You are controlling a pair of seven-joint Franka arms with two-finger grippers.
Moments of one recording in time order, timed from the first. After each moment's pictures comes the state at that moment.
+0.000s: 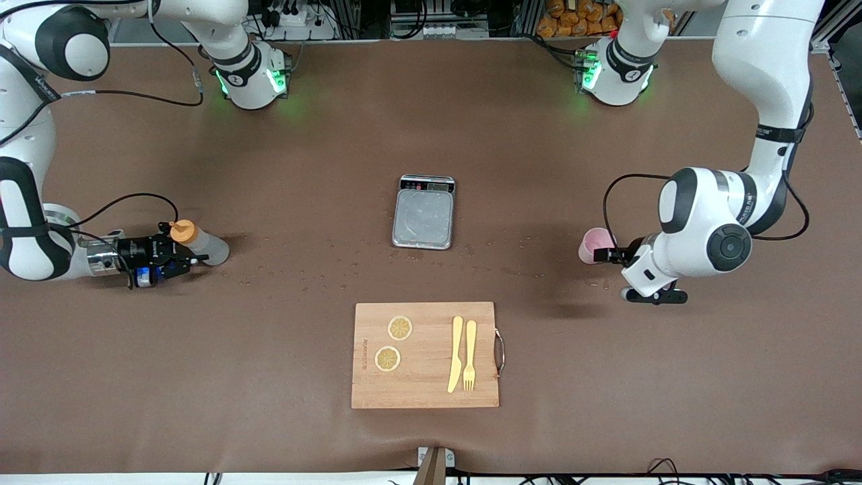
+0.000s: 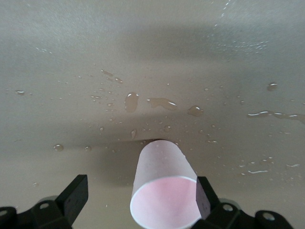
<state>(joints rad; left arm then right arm) -0.09 0.45 -0.08 -1.87 -0.10 2.09 -0.07 -0.49 0.90 0.00 -1.60 0.81 1.44 0.51</state>
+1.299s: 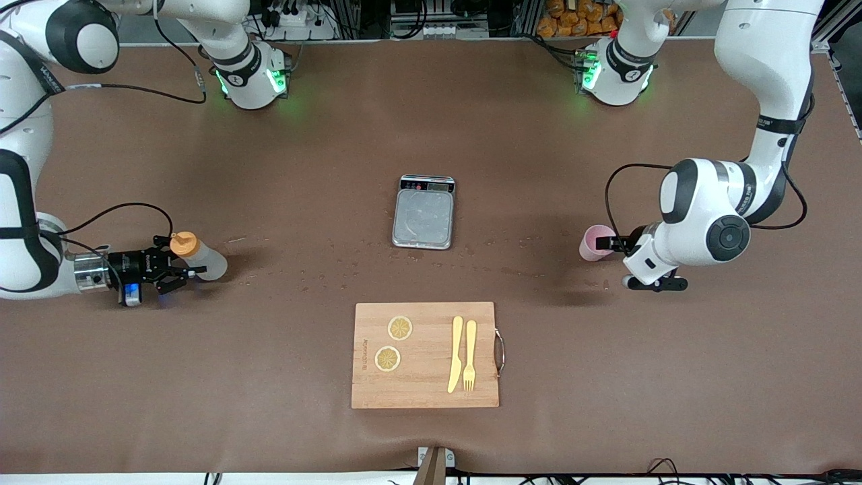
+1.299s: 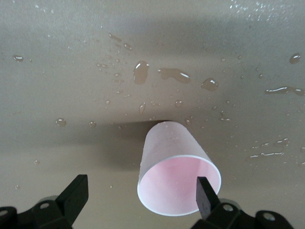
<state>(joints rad) -0.08 0.40 -0.08 -1.96 -0.10 2.07 -0.07 -0.40 0.83 0.00 -1.50 0.80 1.45 0.58</state>
